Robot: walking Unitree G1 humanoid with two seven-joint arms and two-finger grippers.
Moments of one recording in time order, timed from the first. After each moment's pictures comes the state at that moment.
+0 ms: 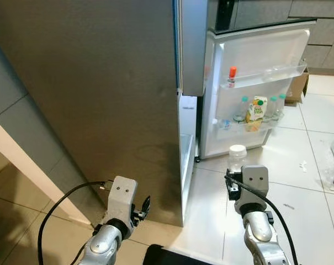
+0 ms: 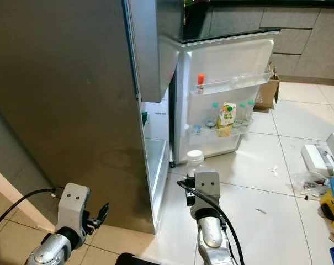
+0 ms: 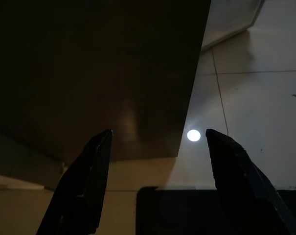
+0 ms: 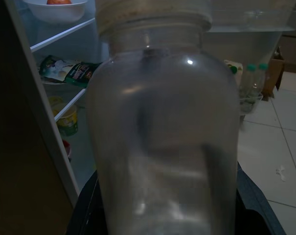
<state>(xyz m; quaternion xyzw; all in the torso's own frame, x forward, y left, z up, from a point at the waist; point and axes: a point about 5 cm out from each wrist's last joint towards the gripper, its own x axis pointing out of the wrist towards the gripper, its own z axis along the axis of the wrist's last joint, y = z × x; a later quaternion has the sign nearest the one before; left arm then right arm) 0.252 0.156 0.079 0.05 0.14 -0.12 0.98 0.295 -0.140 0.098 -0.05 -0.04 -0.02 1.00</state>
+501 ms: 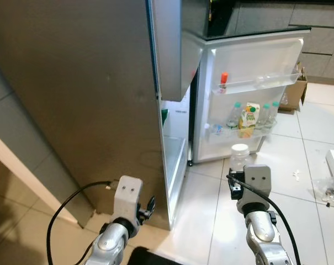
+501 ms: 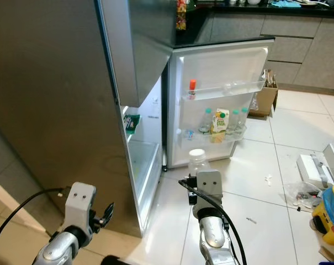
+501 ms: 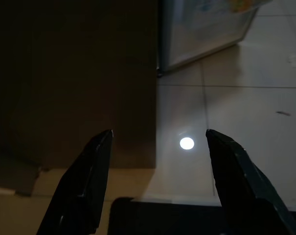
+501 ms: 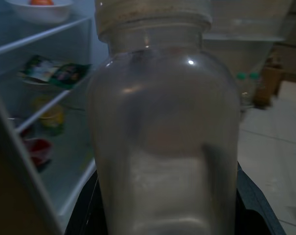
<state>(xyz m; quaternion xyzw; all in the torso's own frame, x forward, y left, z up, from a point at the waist) 0.256 0.150 0.076 0.04 0.14 -0.12 0.98 0.294 -0.135 0.099 -0.05 -0.03 -0.01 1.00</state>
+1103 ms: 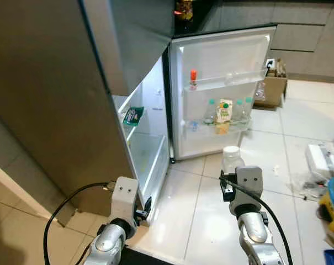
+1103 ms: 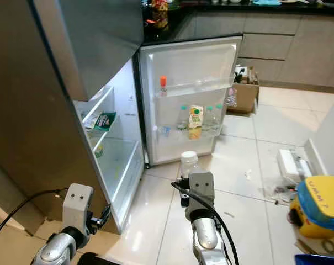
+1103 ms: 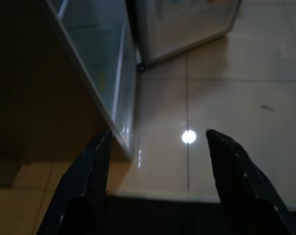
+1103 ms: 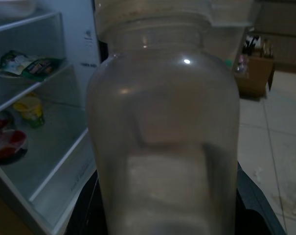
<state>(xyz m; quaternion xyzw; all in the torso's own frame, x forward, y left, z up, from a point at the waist) 0.256 0.152 0.070 0.03 0.15 -0.11 0.98 0.292 -0.137 0.096 -0.05 -0.03 -0.01 1.00</state>
